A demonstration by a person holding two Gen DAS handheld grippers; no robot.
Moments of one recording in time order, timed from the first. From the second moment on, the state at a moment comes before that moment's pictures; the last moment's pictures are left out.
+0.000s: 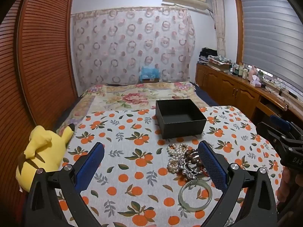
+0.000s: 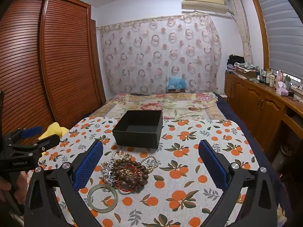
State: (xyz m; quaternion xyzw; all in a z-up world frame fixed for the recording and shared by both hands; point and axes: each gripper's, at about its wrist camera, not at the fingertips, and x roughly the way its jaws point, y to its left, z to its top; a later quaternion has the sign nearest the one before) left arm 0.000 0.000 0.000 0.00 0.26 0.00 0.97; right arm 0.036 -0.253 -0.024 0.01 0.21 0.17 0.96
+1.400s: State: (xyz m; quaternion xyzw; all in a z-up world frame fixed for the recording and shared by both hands) left arm 0.000 0.000 0.000 0.00 0.26 0.00 0.97; right arm 0.034 -0.253 -0.024 0.01 0.21 0.17 0.96
